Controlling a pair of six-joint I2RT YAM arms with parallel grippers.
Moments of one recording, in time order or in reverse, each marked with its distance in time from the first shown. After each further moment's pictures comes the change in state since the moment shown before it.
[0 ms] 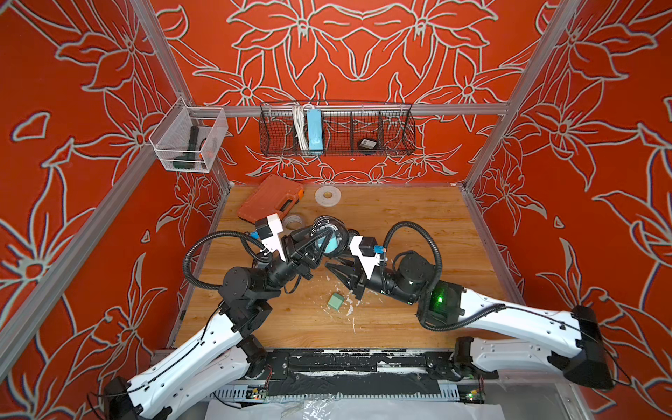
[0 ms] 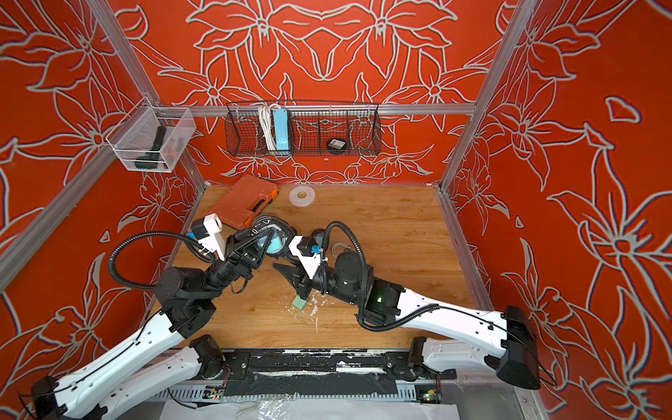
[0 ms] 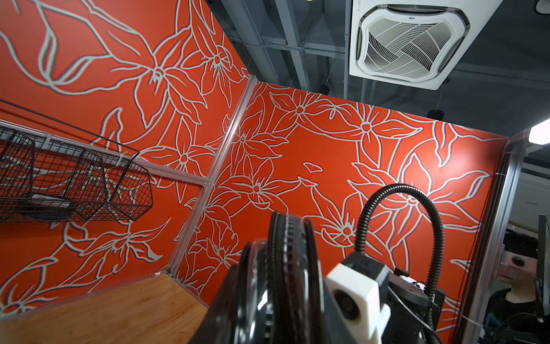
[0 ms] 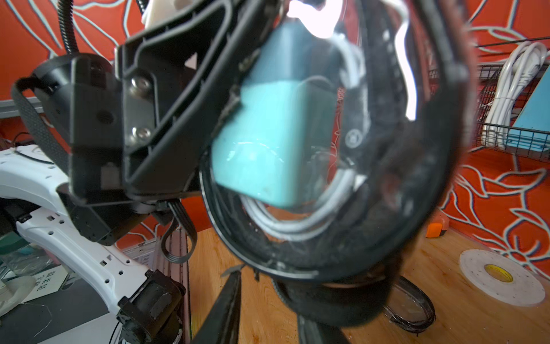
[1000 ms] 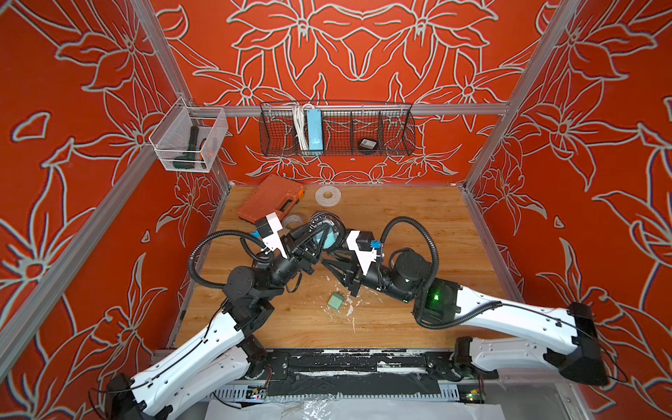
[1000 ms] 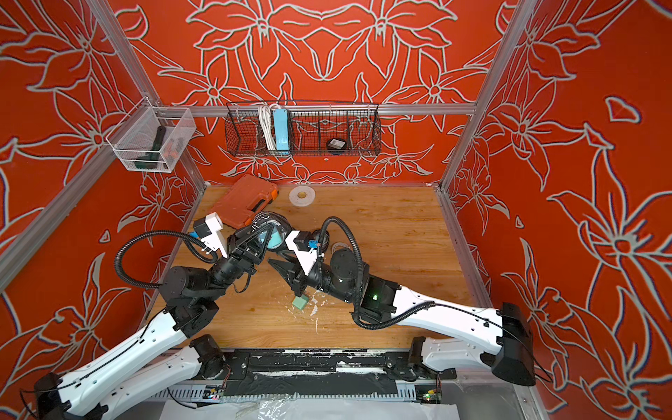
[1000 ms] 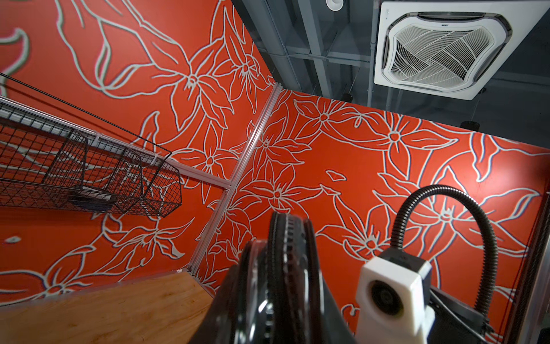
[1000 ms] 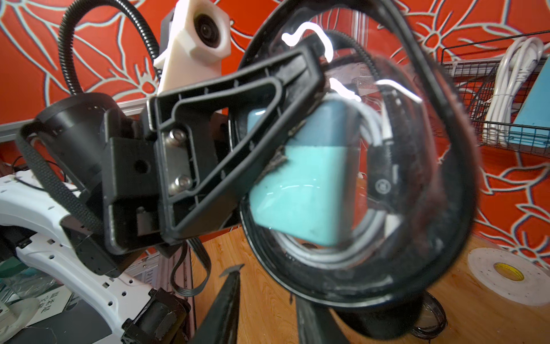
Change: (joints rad) left arm 0.000 0.014 -0.025 0.010 -0.090 0.003; right arm 0.006 0.045 0.060 -0.013 0.055 0.054
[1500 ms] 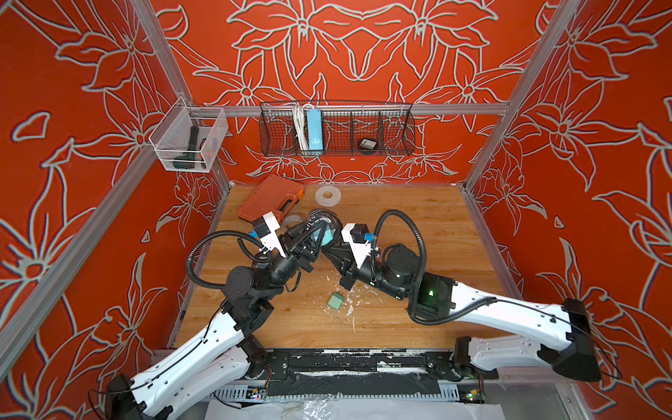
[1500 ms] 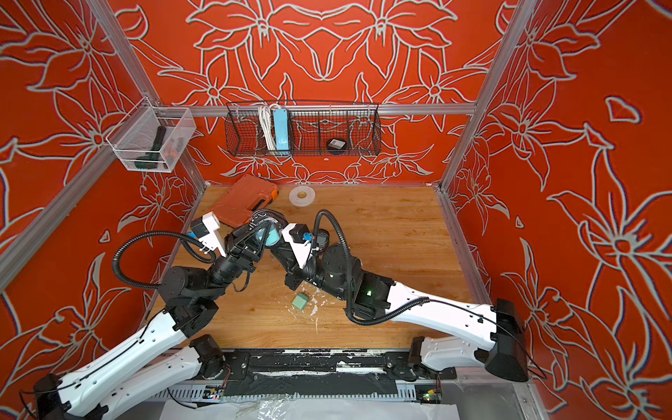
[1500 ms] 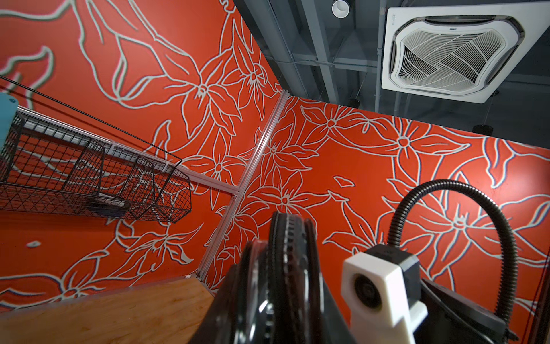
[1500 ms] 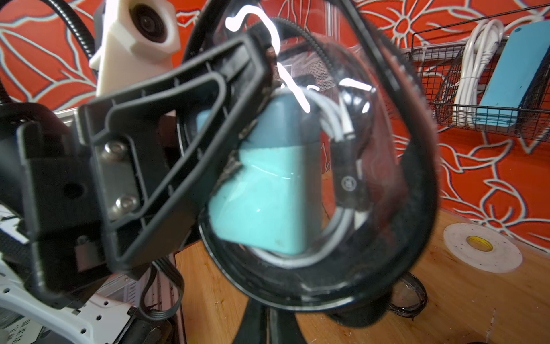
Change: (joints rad) left arm 0.006 -0.002 0.000 0.003 -0.029 0.013; right arm 0.002 0.051 0.070 -0.069 0.087 0.038
